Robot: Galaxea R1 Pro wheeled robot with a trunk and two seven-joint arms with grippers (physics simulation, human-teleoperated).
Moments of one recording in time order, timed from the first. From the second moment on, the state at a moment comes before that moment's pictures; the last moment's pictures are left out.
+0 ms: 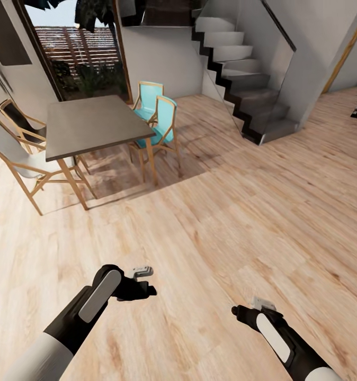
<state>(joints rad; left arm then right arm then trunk) -0.59 0.11 -0.42 -1.18 1.05 1.05 0.56 -0.47 -0.15 0.28 -0.79 -0.76 0.46 -0.30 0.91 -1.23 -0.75</state>
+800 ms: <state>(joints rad) -0.59 0.11 -0.43 -1.18 1.05 1.05 0.56 -0.46 -0.15 0.24 -0.79 -0.76 0.41 -0.29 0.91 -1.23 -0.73</state>
